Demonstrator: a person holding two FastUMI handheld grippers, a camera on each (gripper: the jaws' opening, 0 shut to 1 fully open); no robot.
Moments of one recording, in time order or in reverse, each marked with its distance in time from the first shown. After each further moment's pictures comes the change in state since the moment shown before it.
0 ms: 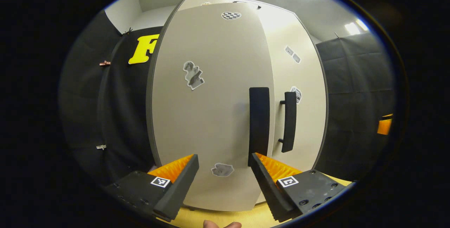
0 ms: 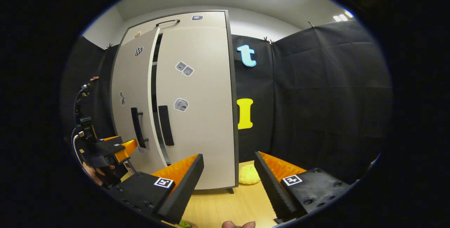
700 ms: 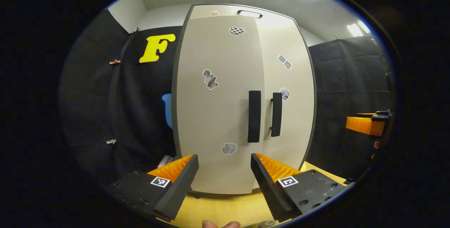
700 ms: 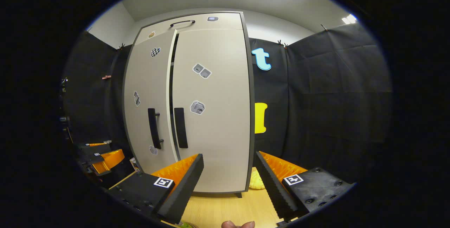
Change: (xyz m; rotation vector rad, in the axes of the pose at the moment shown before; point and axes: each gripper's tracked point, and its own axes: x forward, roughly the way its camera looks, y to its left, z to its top) left arm -0.105 0.021 0.002 -0.008 0.056 0.061; right arm 0.008 0.042 0.006 -0.002 -0.021 0.148
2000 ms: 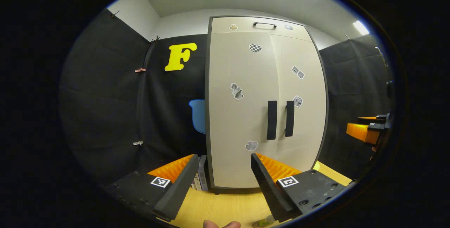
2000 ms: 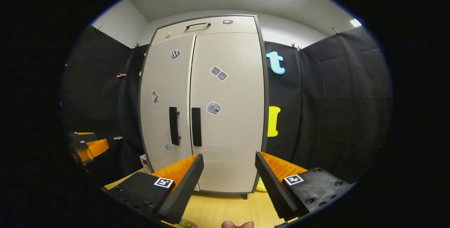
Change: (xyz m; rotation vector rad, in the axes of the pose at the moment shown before) left arm -0.080 0.033 0.024 -0.002 -0.028 0.160; right arm -0.017 0.019 0.000 -0.071 -0.020 0.106
